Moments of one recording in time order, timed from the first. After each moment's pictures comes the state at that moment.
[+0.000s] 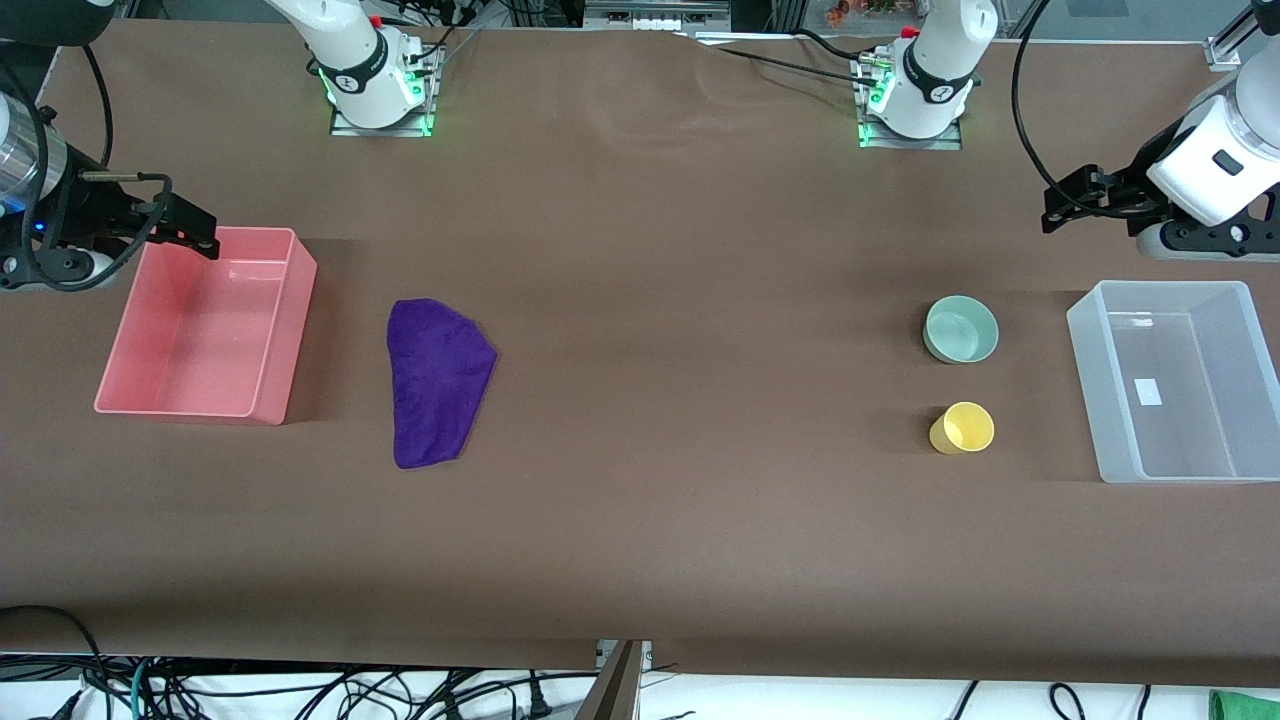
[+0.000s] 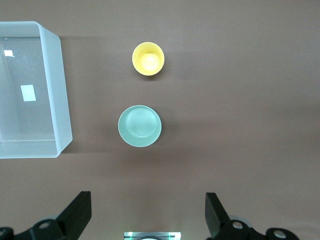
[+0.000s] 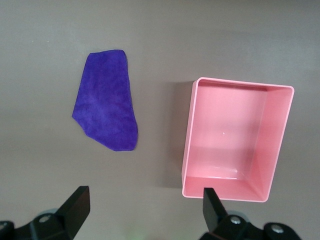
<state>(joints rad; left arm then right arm) -0.03 -0.03 -0.03 -1.66 -0.02 1.50 -0.06 0.07 0.09 0.02 -1.49 -0.03 1.50 0.02</state>
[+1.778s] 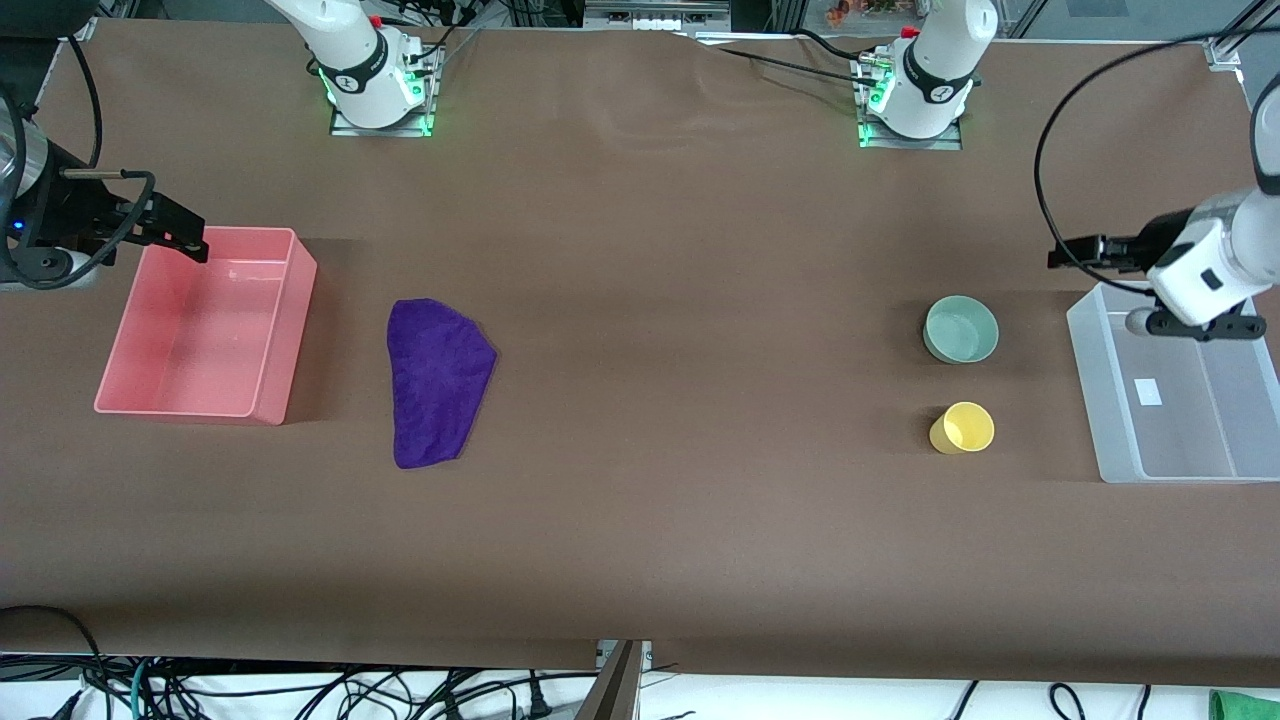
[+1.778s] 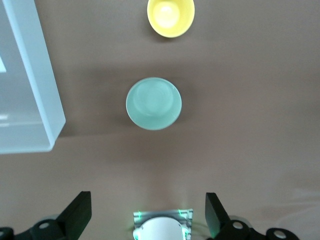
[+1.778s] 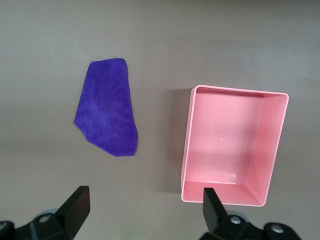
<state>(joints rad) 0.12 0.18 -0.02 -1.68 -0.05 1.50 0.14 0.07 0.12 0.01 -1.44 -0.03 1.50 0.02</state>
